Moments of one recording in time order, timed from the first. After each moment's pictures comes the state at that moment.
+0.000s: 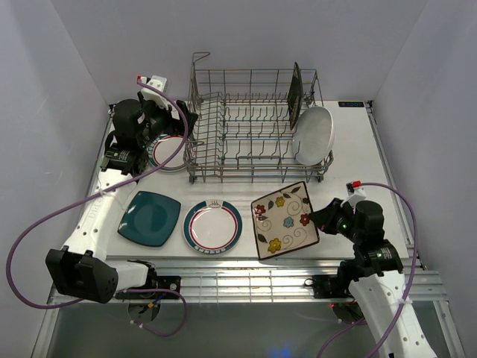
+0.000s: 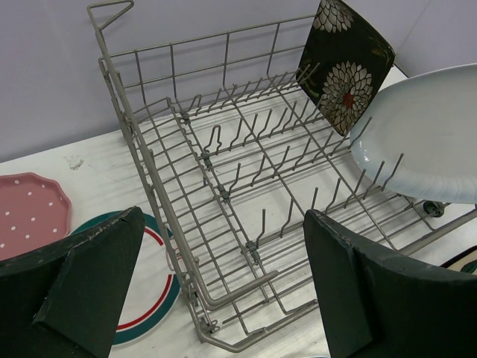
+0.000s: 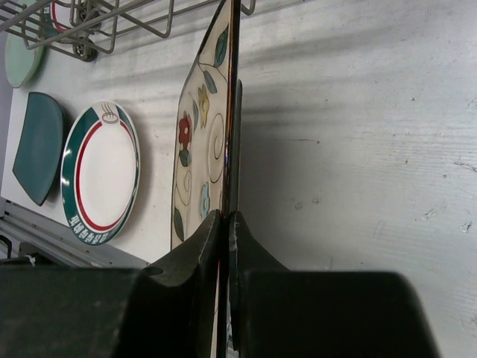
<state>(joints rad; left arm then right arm) -0.21 1.26 1.27 -0.13 0.28 -0.04 0.18 0.33 0.37 -0.53 -0.35 0.53</state>
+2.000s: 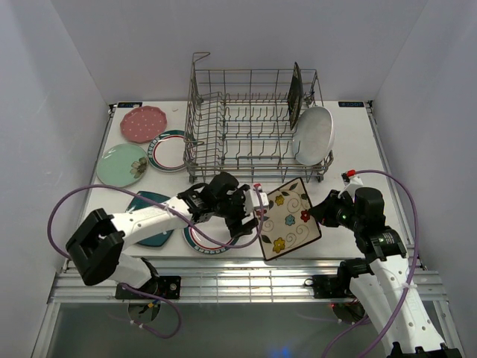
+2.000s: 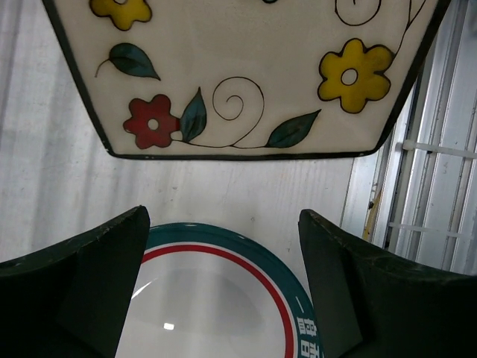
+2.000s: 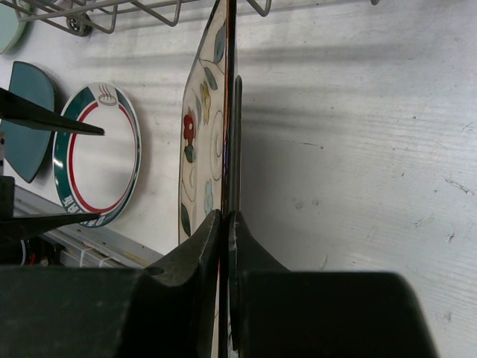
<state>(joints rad) -0.87 1.38 0.84 -0.22 0.39 0.36 0.18 0.50 0.51 -0.57 -0.38 0.42</state>
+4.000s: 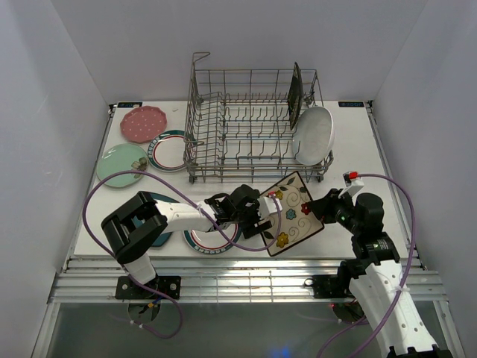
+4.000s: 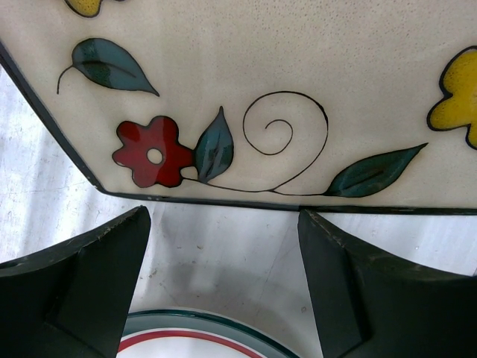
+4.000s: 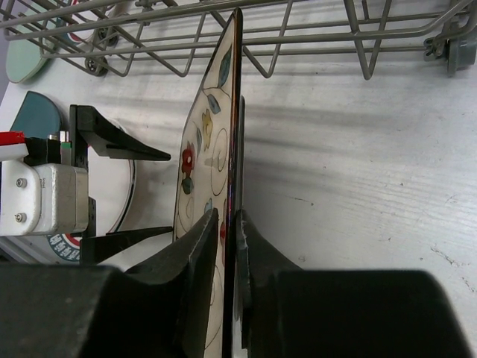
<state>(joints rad) -1.00 1.70 0.84 0.08 0.08 0.31 0.16 0.45 0.36 -0.31 -0.41 0.39</state>
